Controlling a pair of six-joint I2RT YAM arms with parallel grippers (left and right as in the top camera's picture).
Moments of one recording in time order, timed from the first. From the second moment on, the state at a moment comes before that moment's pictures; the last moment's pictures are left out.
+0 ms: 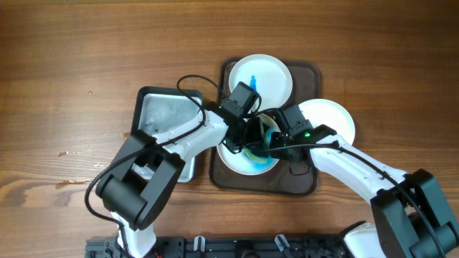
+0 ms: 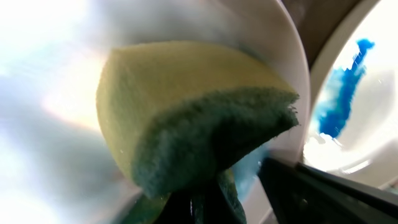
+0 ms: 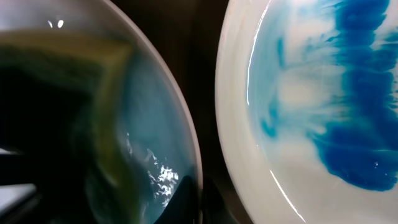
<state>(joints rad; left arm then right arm) -0.67 1.93 1.14 -0.44 0.43 -0.78 0.50 1.58 0.76 -0.47 0.01 0.58</state>
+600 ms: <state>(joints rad) -0.67 1.94 1.18 -0.76 0.47 -0.77 0.52 1.58 0.76 -0.48 -0.03 0.58</state>
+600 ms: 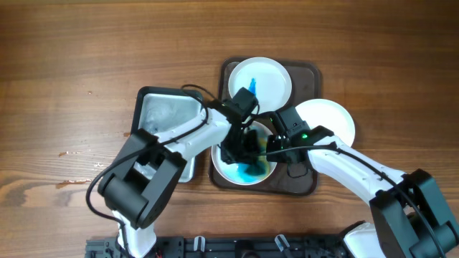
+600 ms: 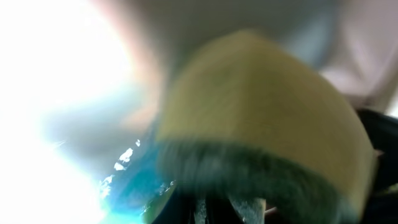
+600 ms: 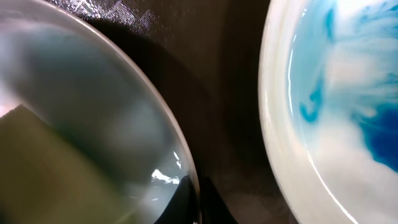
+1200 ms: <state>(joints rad) -0.61 1.83 1.14 -0.75 -0.01 -0.76 0.52 1.58 0.76 -0.48 -0.04 0.58</state>
